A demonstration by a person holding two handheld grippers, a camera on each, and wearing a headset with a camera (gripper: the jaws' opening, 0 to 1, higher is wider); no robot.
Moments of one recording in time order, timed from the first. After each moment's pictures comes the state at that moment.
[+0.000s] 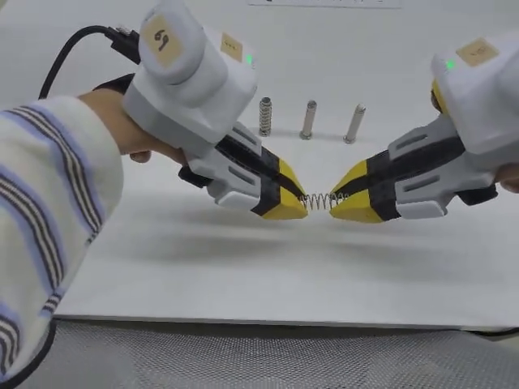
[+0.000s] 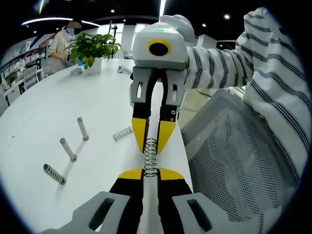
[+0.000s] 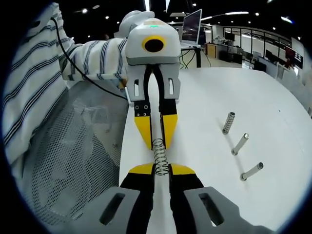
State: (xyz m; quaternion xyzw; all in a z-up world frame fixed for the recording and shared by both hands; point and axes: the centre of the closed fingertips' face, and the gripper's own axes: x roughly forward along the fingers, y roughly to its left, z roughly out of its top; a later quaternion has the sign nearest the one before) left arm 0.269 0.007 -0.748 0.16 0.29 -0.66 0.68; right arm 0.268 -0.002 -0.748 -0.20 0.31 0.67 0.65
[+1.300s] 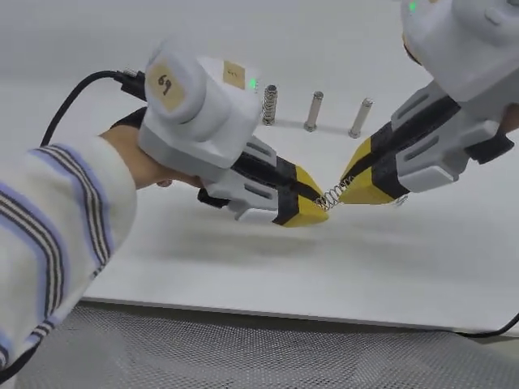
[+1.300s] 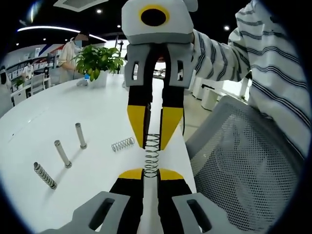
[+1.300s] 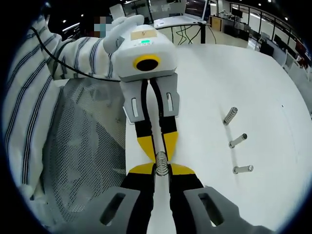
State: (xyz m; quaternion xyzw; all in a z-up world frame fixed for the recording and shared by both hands) left arm 0.265 -0.019 -0.753 0.10 0.22 -0.65 0.72; right arm 0.264 -0.008 -0.730 -0.29 0.41 0.63 0.59
